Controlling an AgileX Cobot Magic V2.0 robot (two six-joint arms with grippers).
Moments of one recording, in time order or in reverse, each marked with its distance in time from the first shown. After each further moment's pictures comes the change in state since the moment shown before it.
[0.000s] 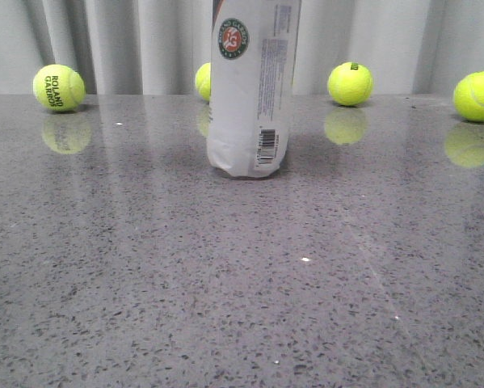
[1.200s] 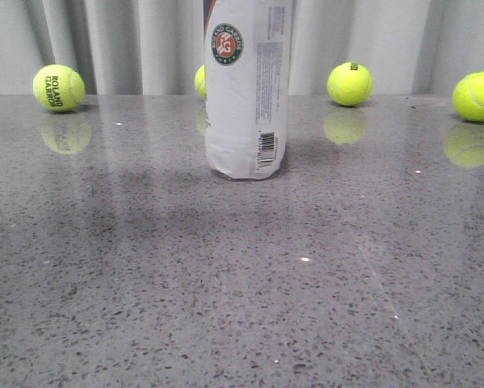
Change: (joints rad) left arm -0.001 -0.655 0.884 -0.026 -0.629 -0.009; right arm 0.000 0.000 0.000 0.000 0.000 0.000
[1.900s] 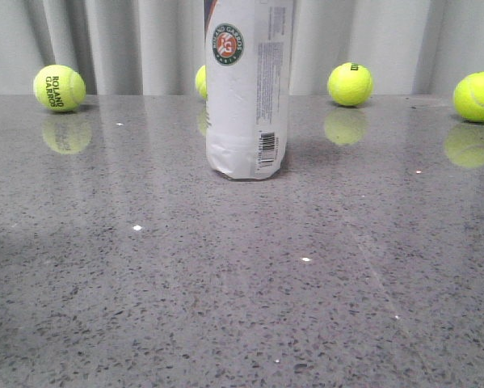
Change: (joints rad) left arm 0.006 -0.510 0.652 0.011 -0.305 -0.010; right arm 0.000 0.000 0.000 0.000 0.000 0.000
